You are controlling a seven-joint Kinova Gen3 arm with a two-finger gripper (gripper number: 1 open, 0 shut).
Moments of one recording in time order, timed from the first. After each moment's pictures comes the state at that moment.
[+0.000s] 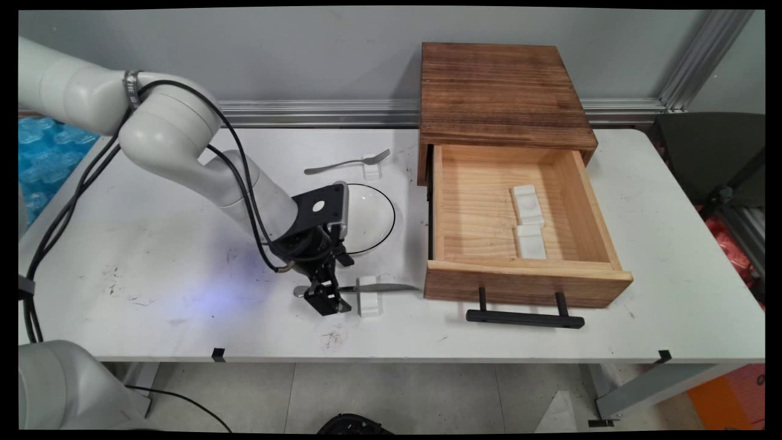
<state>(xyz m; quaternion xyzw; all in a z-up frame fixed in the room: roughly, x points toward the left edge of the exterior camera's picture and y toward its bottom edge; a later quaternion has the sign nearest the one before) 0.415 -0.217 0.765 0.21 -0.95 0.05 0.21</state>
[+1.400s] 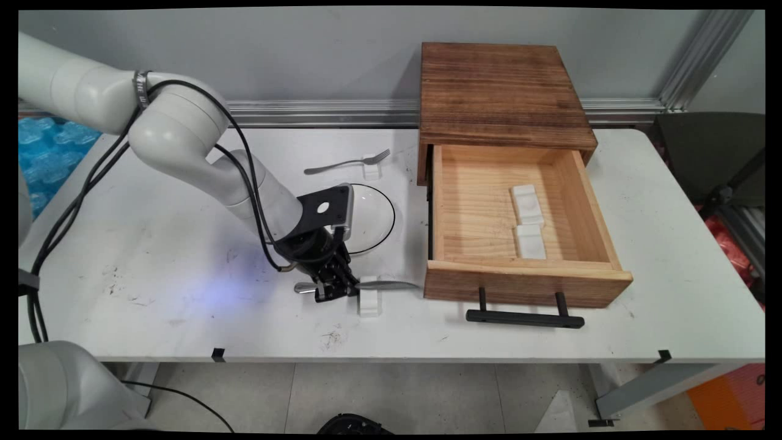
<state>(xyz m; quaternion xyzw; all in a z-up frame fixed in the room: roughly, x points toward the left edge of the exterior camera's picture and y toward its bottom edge) 0.411 -0.223 0.762 0.19 -0.96 0.05 0.20</state>
